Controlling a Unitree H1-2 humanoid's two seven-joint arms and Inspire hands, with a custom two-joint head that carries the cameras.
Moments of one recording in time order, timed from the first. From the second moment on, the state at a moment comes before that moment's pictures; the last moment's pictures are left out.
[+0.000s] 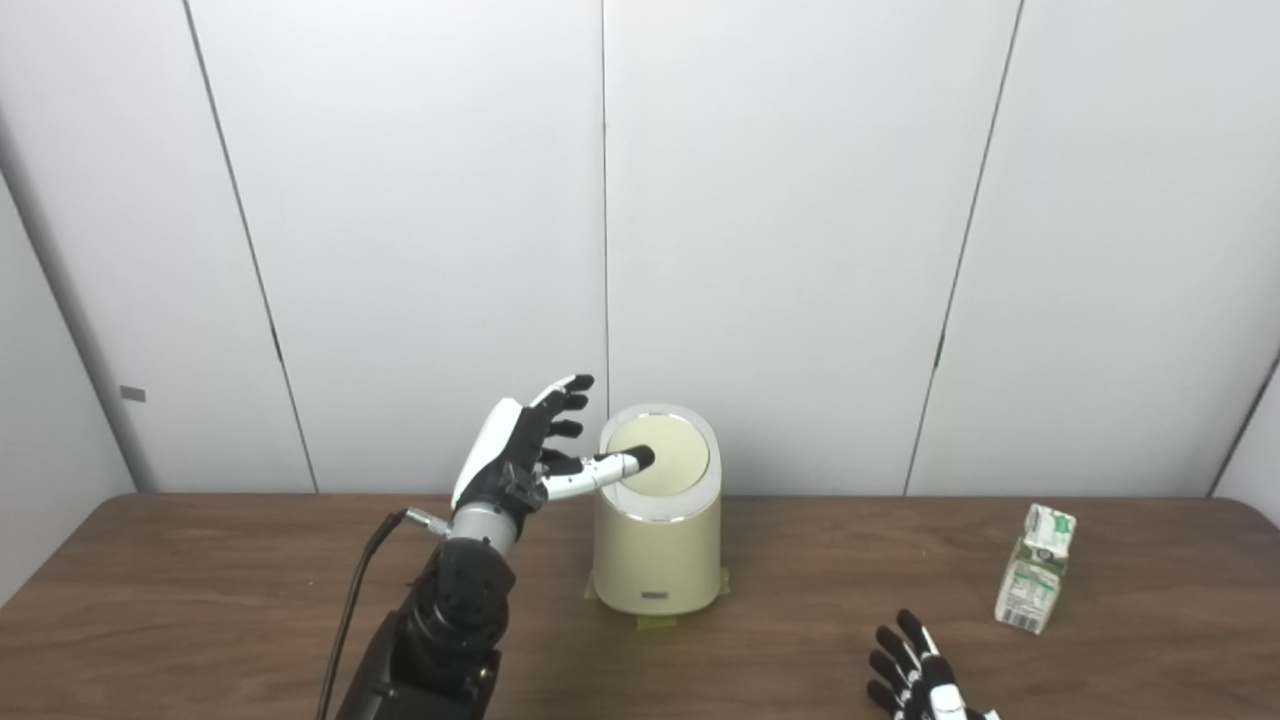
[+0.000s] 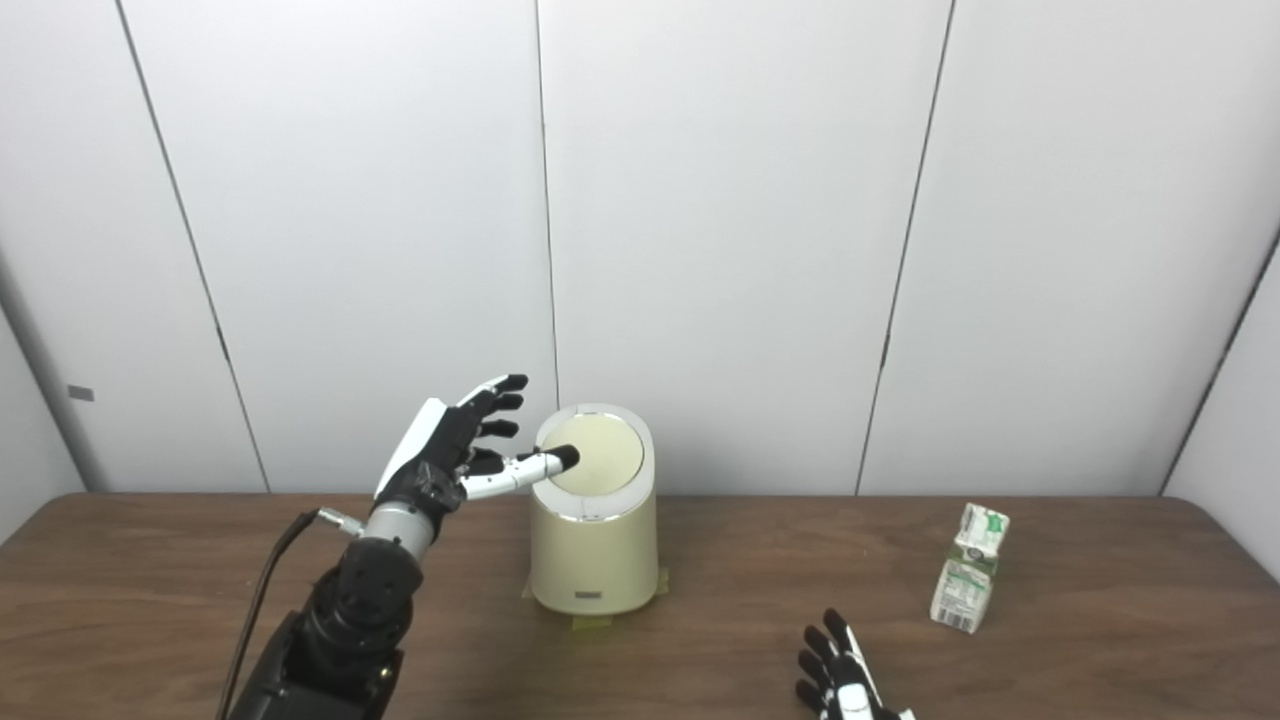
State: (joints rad) left arm -0.65 0.11 -0.16 0.12 0.42 0.46 -0.04; right arm 0.07 -0.03 -0.01 -0.17 0.07 0.11 0.05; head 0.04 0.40
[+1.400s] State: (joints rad) left arm -0.84 0.18 -0.47 0.38 0.84 0.46 0.00; right arm 0.09 -0.01 0.04 -0.28 0.09 0.23 0.03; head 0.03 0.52
